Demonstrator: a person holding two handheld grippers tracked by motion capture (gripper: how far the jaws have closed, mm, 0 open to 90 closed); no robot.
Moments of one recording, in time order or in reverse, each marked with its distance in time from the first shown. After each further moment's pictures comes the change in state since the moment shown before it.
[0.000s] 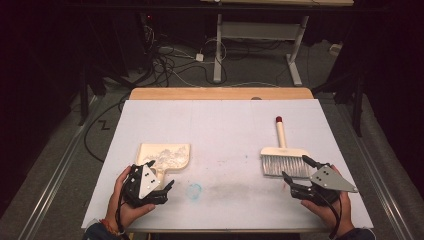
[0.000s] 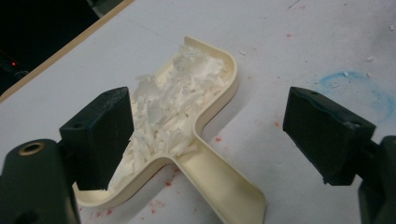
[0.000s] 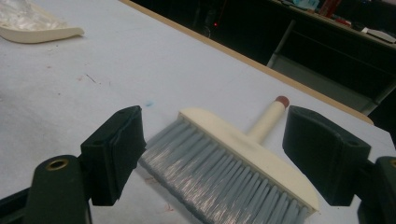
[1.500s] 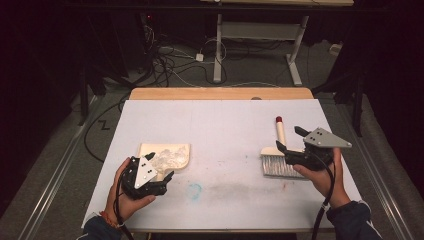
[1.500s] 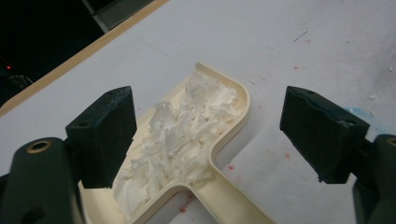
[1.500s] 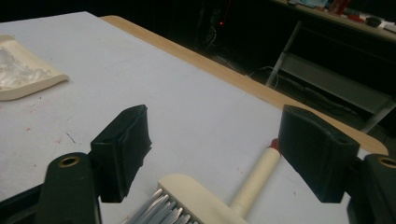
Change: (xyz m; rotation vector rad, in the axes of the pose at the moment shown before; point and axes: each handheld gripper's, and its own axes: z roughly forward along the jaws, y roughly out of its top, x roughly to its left) left arm 0.018 0.015 -0.002 -0.048 -0.026 -0.050; right arm -0.034 0.067 0.041 0.027 0.039 0.048
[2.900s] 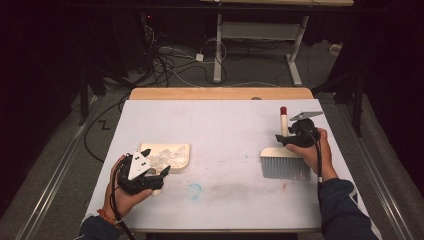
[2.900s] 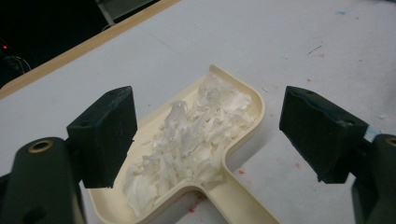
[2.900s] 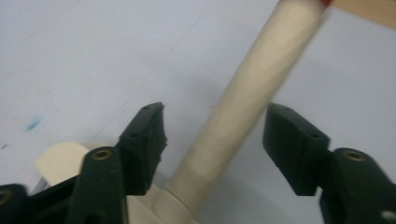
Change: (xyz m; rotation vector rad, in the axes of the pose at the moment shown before) left arm 0.014 0.003 -0.001 0.000 0.000 -0.104; right arm -0.061 -0.025 0.095 0.412 0.045 0.140
